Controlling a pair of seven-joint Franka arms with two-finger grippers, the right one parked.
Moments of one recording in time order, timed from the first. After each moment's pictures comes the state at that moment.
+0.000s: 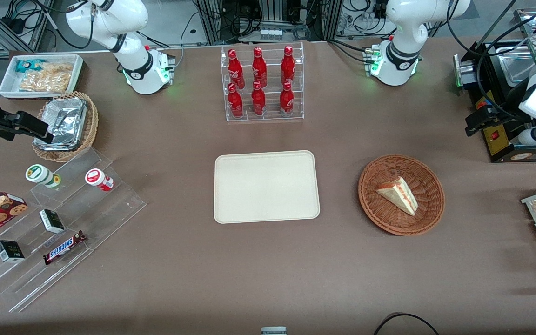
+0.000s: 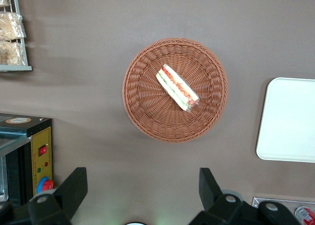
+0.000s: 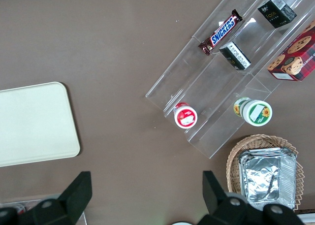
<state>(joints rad) 0.09 -0.05 -0.14 -1.64 0.00 1.54 -0.15</state>
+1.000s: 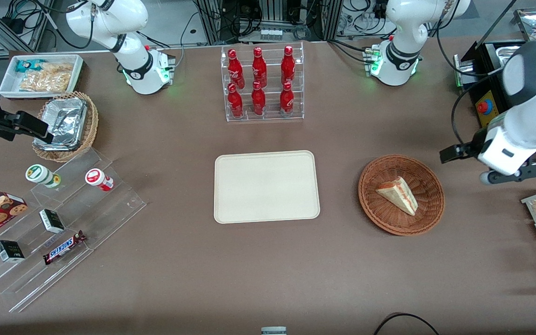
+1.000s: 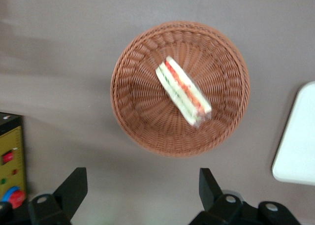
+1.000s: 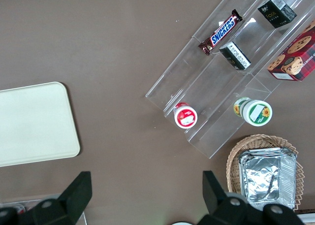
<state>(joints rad) 0.09 0.06 -0.14 -1.86 0.00 1.80 -0.27</state>
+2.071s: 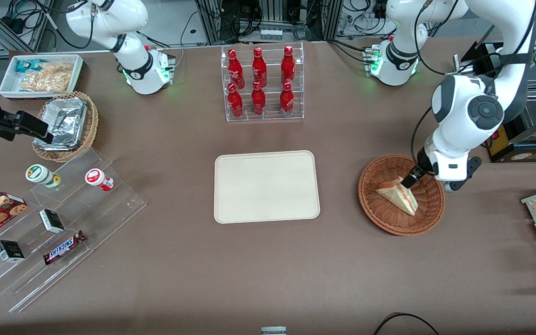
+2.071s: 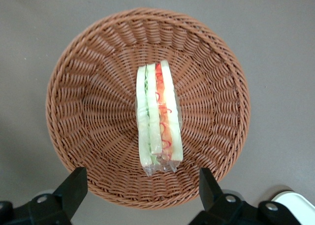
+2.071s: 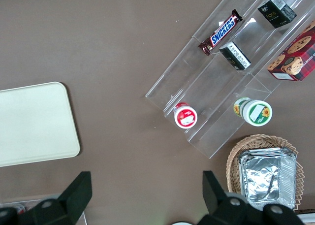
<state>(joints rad) -0.02 0.08 -0.16 -2.22 0.00 2.31 -0.93</state>
